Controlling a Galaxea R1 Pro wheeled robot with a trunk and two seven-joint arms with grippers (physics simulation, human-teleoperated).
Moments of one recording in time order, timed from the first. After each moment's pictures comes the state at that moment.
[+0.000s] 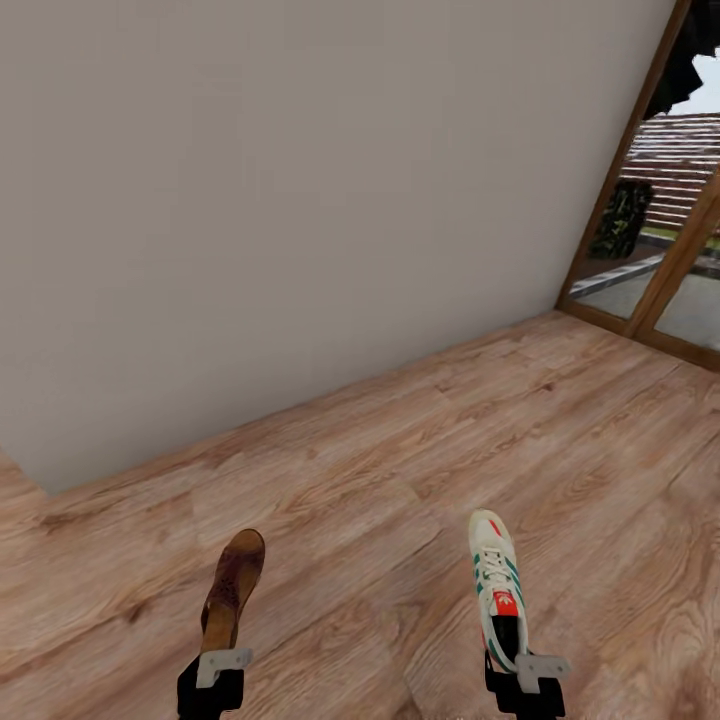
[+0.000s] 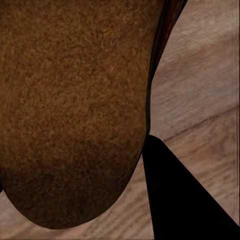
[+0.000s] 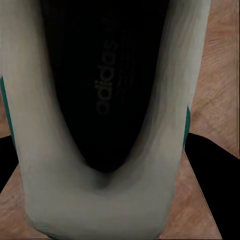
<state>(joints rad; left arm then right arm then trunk) -0.36 0.03 -0.18 -0.24 0.19 -0.46 0.09 -0.41 -0.03 0.08 -0.09 0.04 -0.61 -0.25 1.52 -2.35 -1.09</state>
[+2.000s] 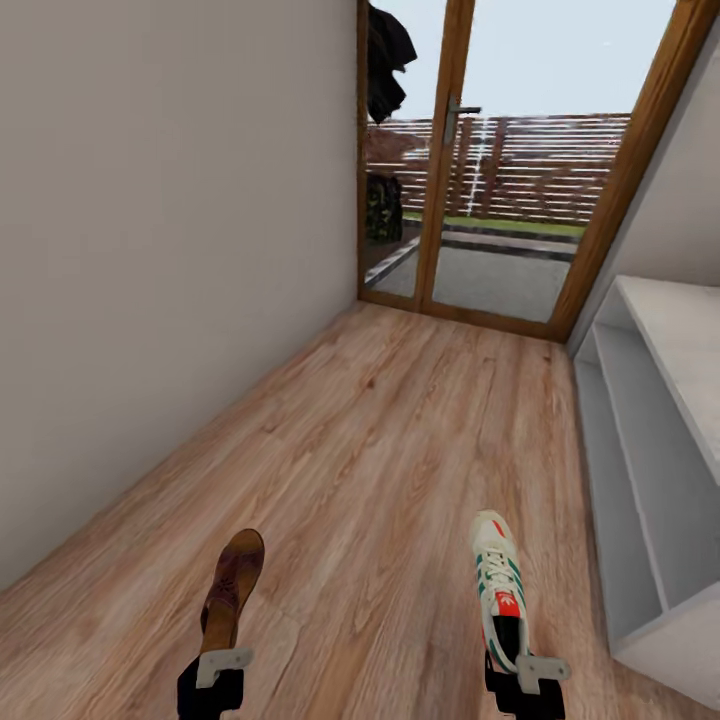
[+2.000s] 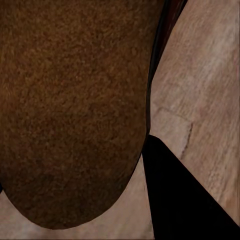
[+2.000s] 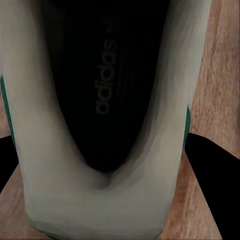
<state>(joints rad) -0.36 0.03 -0.18 -0.24 0.20 -0.46 0.09 -0.41 -0.03 0.07 -0.09 0.01 -0.61 -0.25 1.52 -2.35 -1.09</state>
